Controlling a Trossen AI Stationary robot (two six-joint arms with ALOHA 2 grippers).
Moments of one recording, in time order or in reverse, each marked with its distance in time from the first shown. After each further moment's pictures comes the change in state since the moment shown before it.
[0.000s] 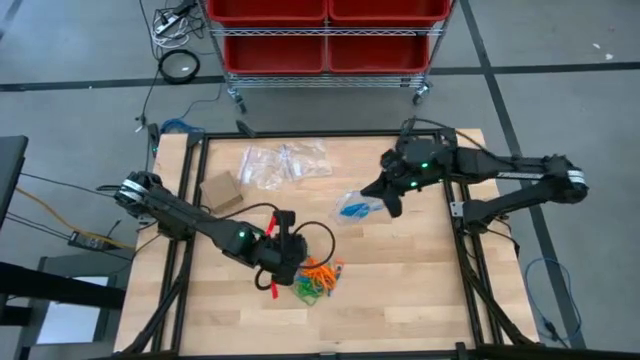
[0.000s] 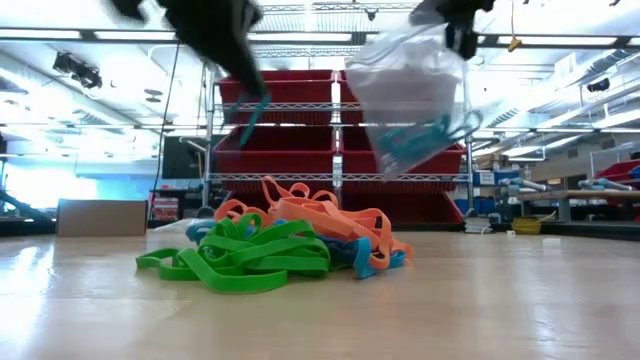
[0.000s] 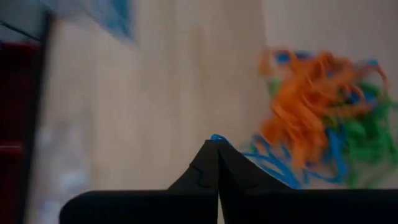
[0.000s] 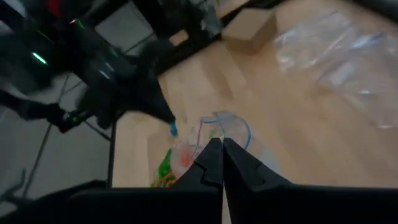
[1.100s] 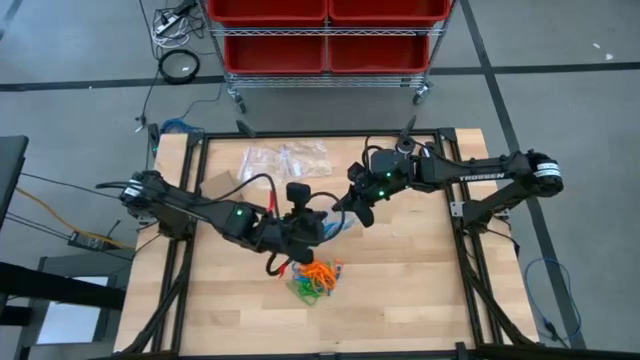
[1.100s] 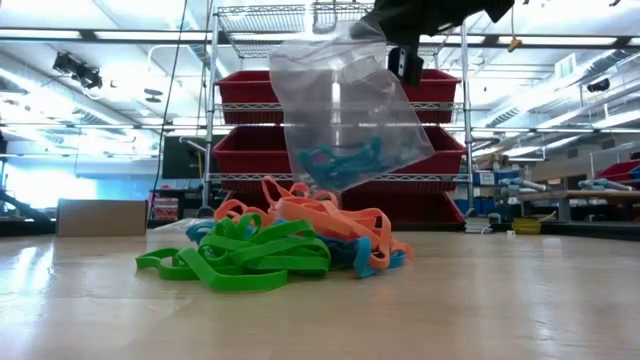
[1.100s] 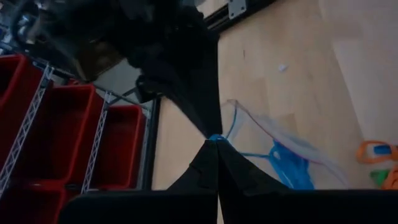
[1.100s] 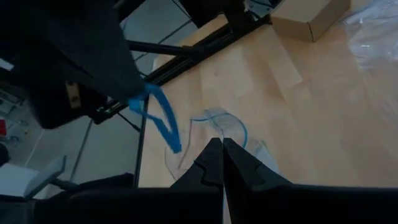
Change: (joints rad) left arm 0.075 0.036 0.310 0.022 -0.188 0.337; right arm 0.020 0.260 0.000 0.317 -0.150 0.050
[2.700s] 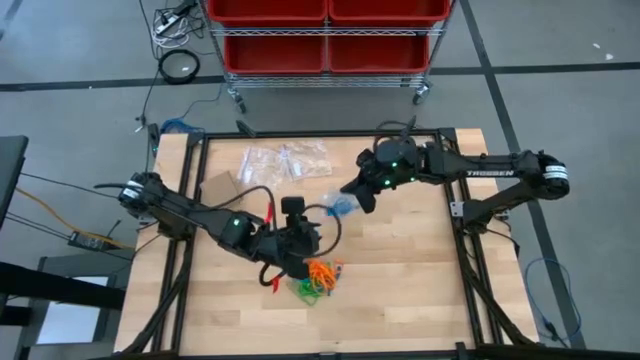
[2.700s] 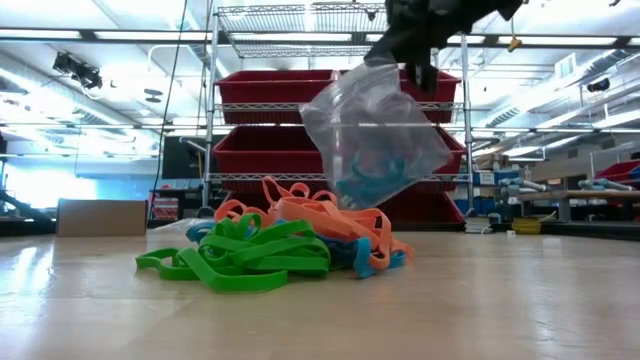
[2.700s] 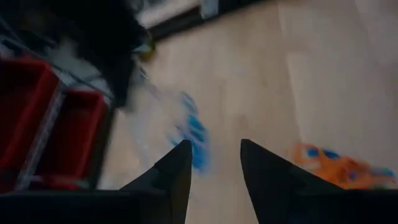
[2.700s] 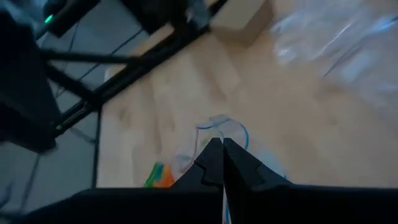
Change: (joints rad) left arm -0.067 -0.005 -0.040 -0.043 0.088 -0.250; right arm -0.078 -0.074 0.000 -0.144 0.152 -0.033
